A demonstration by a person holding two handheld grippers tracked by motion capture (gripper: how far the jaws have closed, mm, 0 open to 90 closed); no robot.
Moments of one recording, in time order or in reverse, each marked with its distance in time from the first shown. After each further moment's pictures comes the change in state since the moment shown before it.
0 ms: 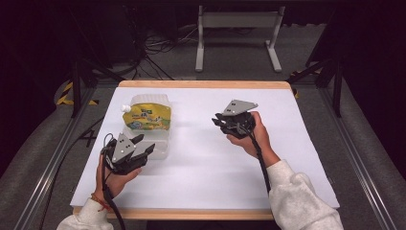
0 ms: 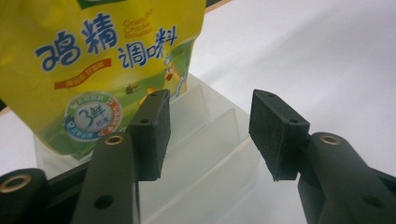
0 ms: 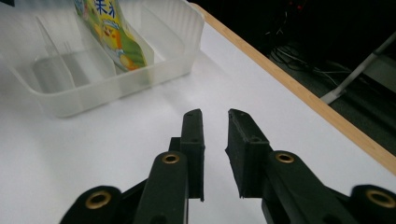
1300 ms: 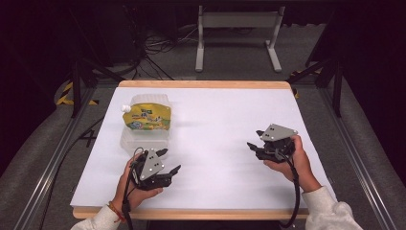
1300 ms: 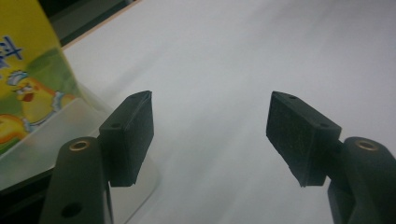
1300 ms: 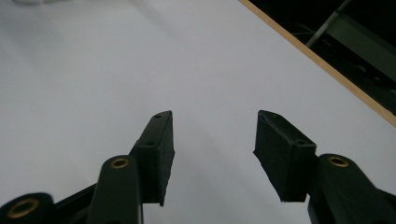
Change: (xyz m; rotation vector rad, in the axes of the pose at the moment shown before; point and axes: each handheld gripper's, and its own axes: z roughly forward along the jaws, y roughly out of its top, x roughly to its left) left arm -0.067 0.002 0.020 0.054 -0.169 0.131; right arm -0.010 -0.089 -0.076 0.118 -0.116 -0.012
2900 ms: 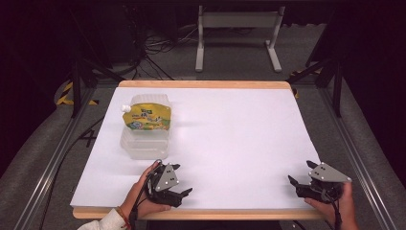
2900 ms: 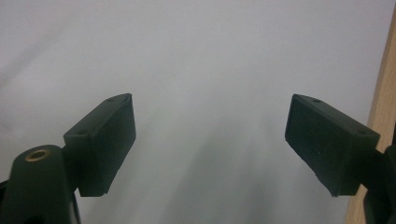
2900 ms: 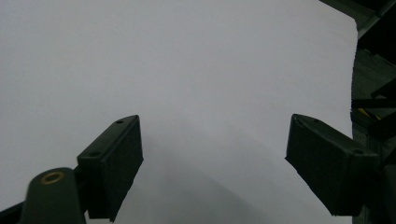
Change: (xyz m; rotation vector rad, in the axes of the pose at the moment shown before) left arm -0.030 -0.013 0.021 0.101 -0.185 0.059; right arm 0.000 -0.144 -0.069 0.040 -0.188 0.179
